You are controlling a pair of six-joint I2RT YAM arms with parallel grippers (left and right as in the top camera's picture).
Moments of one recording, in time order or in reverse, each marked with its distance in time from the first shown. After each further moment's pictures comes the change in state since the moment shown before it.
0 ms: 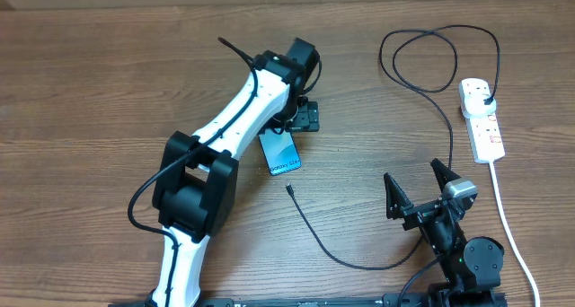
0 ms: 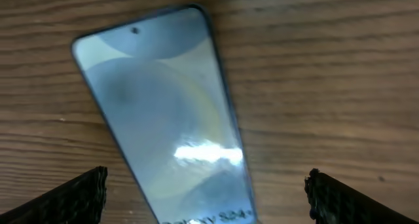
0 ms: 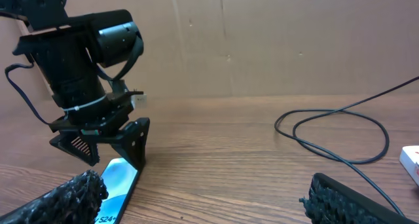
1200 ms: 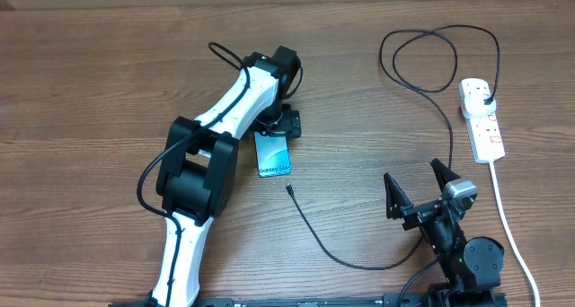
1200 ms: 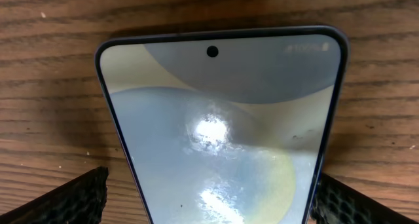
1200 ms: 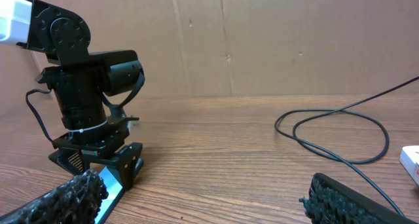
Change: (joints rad) left arm 0.070 0.109 0.002 -0.035 -0.002 0.066; right arm 0.000 0.000 0.000 0.000 0.000 0.000
